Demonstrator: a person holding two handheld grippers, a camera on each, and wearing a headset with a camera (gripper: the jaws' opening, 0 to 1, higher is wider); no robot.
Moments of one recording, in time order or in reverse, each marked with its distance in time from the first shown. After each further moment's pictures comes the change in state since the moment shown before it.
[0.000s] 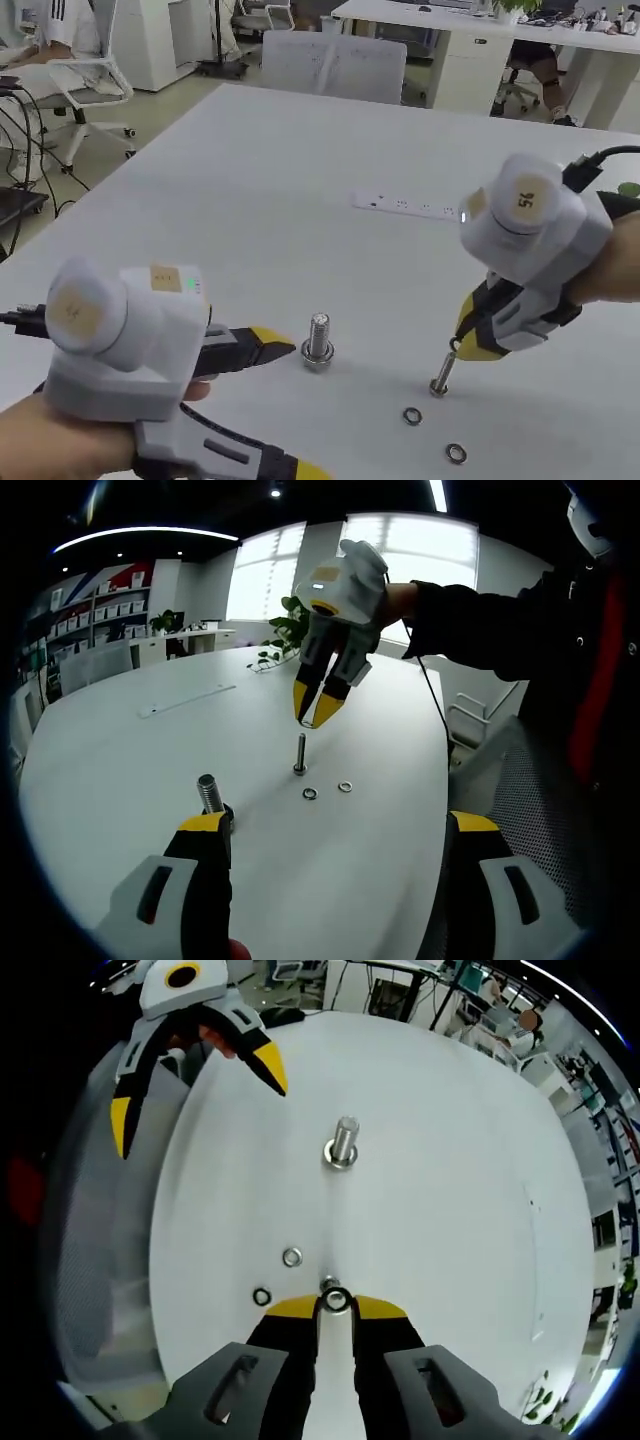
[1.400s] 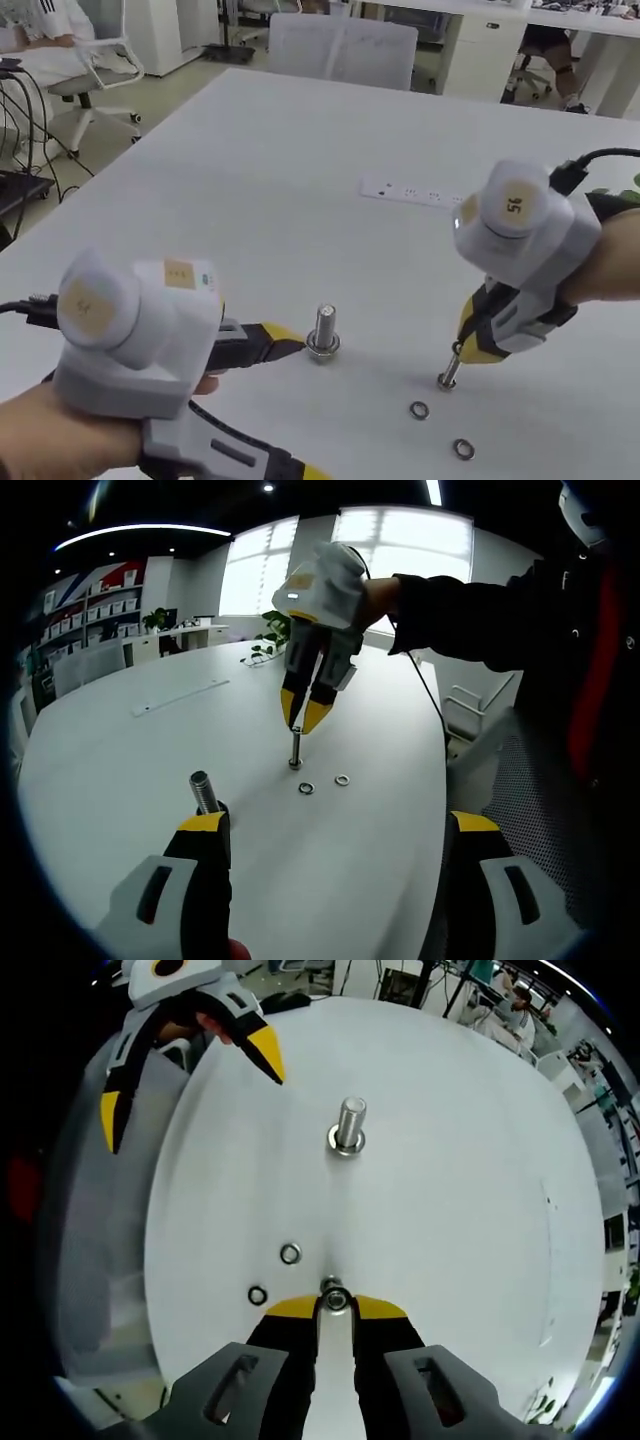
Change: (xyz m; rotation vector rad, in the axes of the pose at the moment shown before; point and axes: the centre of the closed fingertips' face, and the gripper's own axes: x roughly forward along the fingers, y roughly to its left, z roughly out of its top) left arm 0.004 -0.001 -0.007 0.017 0.030 -0.022; right arm 0.021 -0.001 -0.005 -0.017 0.041 0.051
